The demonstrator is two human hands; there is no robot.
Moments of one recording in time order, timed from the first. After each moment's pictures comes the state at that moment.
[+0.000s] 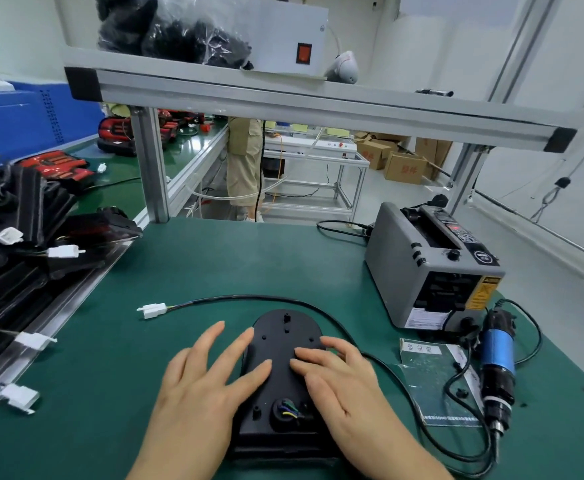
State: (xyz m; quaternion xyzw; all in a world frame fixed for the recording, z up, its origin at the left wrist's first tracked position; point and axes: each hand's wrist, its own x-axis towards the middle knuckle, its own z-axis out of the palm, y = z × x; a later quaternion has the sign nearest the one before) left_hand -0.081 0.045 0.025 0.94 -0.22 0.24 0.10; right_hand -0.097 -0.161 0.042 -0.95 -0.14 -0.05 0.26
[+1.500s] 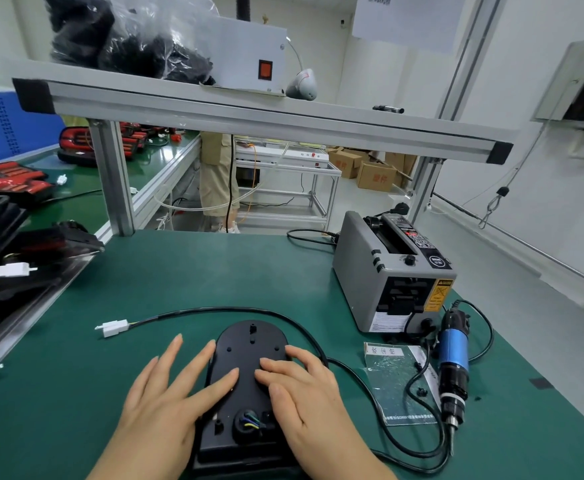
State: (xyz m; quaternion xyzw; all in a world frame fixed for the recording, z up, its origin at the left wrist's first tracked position) left_hand -0.069 0.046 0.018 0.93 -0.24 0.26 0.06; right_hand -0.099 -0.157 0.036 -0.94 -0.12 -0.08 0.29
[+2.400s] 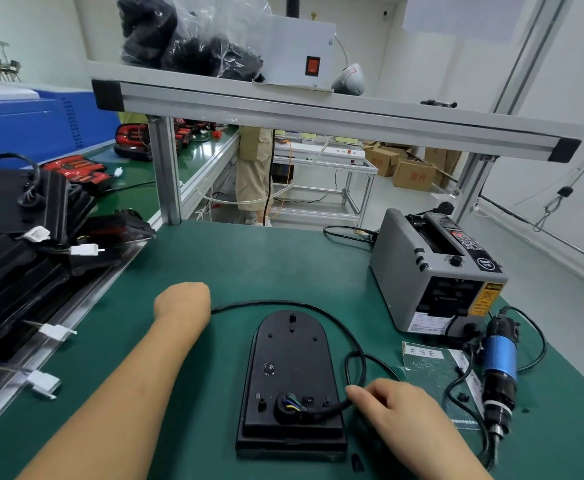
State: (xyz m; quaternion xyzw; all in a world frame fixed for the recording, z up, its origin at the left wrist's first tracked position) left_hand 0.056 0.066 0.055 0.99 0.07 -0.05 -0.05; right_hand -0.120 -0.199 0.058 -0.96 0.09 0.05 0.25
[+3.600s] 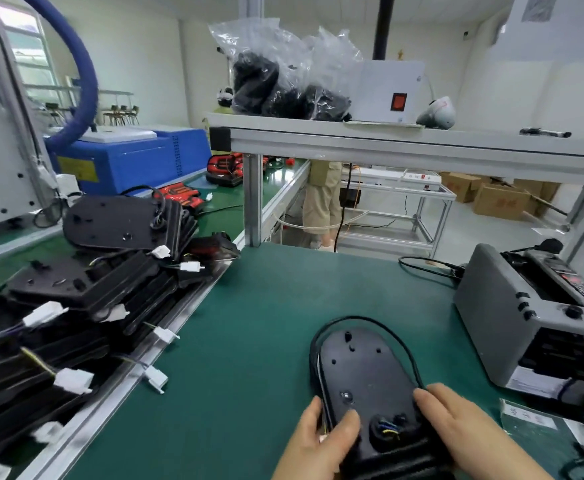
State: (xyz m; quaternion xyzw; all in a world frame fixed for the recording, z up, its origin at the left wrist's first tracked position) left_hand -0.125 0.012 0.040 0.60 0.16 -0.11 0.78; right_hand -0.073 -0.180 0.067 -0.94 0.05 0.08 0.34
